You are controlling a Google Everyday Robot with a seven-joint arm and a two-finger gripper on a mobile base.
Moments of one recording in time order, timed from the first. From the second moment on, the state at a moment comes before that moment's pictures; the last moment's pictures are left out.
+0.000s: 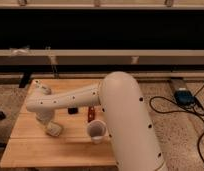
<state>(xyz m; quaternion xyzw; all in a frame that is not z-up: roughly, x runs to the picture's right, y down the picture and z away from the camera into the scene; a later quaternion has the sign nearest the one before) -0.297 0.199 0.823 -0.33 0.01 0.23 0.92</state>
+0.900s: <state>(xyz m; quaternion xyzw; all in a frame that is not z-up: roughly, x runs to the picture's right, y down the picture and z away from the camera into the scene) -0.292 0.195 0.818 -0.31 0.01 0.22 0.92</state>
